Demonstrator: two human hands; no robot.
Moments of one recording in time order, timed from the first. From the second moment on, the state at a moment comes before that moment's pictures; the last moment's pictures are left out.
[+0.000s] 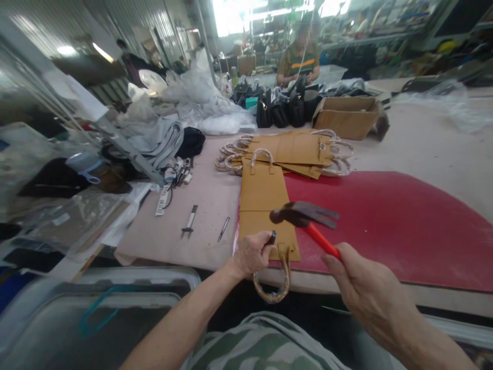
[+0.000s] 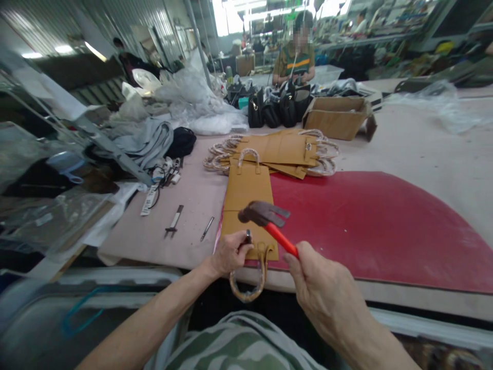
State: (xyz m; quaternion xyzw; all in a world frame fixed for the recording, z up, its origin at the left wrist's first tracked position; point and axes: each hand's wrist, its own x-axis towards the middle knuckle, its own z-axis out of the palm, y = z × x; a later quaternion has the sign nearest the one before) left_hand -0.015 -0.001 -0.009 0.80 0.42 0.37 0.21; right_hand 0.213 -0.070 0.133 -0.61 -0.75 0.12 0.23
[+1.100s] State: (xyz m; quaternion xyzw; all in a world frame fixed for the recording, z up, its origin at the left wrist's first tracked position) left_hand -0.018 0.000 -0.013 0.81 0.43 0.34 0.22; right_hand 0.224 -0.037 0.113 -0.67 -0.69 0.18 0.19
